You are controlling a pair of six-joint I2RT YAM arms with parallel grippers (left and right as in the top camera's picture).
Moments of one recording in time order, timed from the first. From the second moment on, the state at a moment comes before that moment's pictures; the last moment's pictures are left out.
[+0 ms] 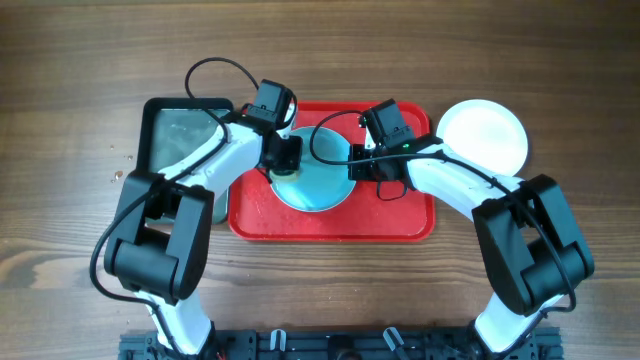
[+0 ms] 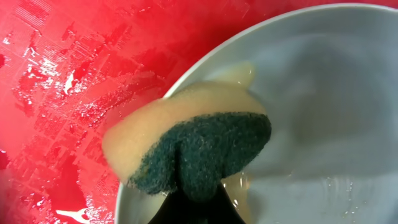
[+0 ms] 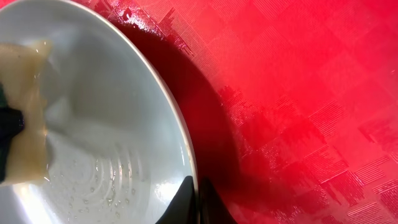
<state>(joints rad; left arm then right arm) -0.36 1.93 1.19 -0.56 0.10 -0.20 0.46 1.87 1.04 -0.31 -0.20 0.48</state>
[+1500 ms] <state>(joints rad) -0.35 1.94 1.22 -0.65 0.17 -0.23 0.46 1.87 1.04 -0.31 -0.20 0.46</state>
